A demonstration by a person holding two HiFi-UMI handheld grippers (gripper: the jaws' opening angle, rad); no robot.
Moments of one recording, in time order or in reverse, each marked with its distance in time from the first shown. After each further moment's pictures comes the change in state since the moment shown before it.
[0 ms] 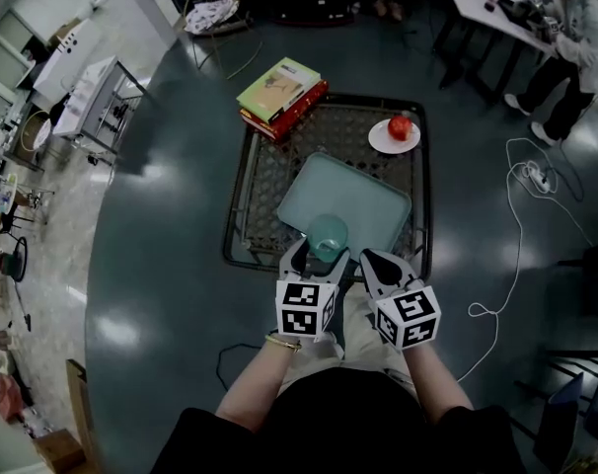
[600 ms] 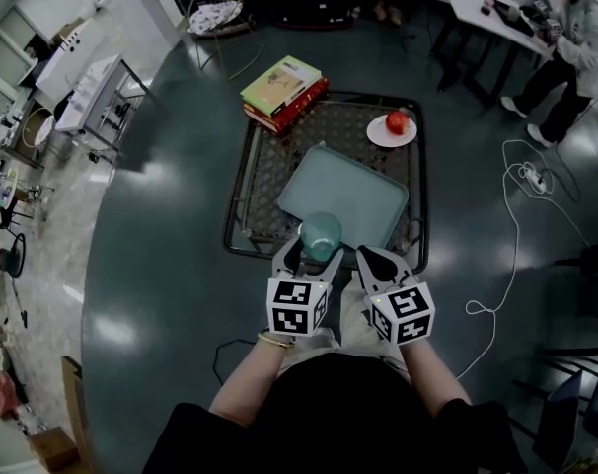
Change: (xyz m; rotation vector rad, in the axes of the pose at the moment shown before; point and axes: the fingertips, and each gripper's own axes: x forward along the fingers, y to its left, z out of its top) left arm -0.042 -0.009 -0.004 0.005 -0.028 -0.001; right arm -0.024 0.025 -0.007 -0.047 -0.011 -0.001
